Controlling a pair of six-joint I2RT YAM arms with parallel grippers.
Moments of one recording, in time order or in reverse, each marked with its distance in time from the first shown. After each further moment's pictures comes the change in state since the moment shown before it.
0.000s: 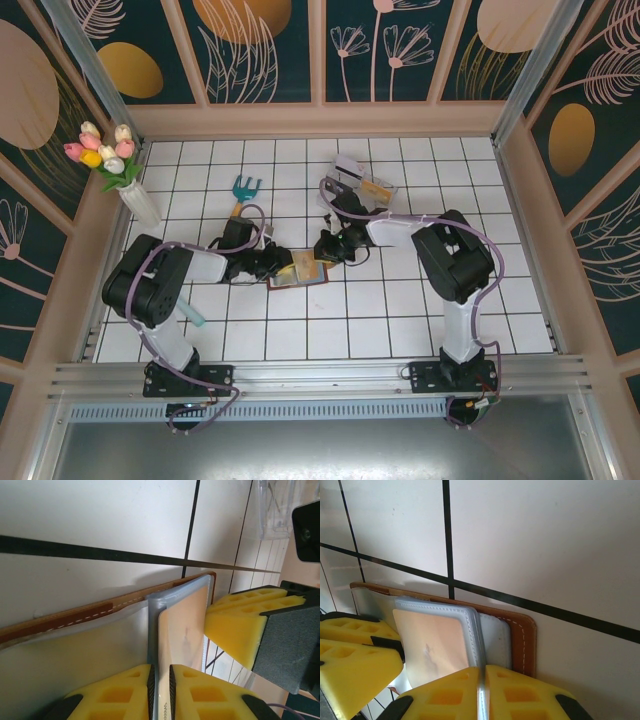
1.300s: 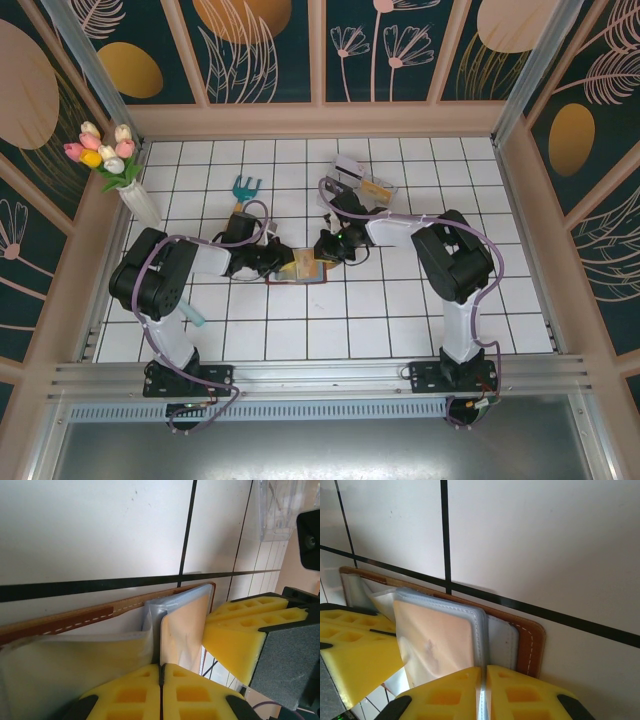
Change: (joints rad) left arm -0.003 0.051 0.068 -0.032 0.021 0.014; right arm 0.007 0.001 0.011 -0.018 0.024 -0.015
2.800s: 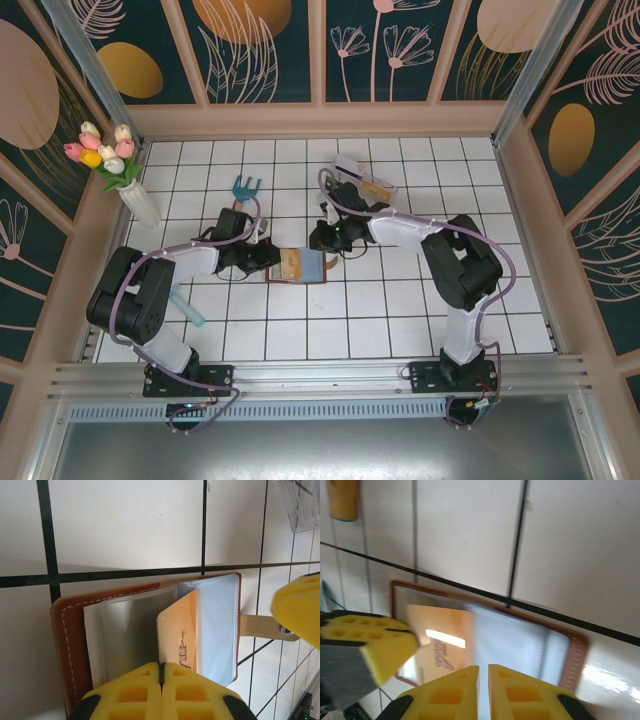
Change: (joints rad) left arm 0.042 -0.184 0.020 -0.323 -0.166 0.282; right arm 0.021 -0.080 0.037 0.022 0.022 0.004
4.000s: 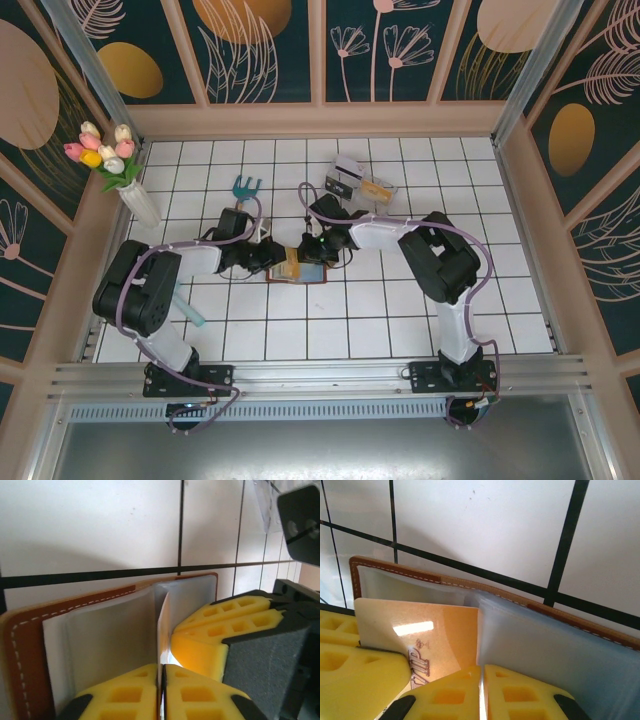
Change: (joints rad) left arm 0.003 0.057 -0.001 0.094 0.111 -0.075; right arm 0.074 0.126 0.036 0.017 0.001 0.019
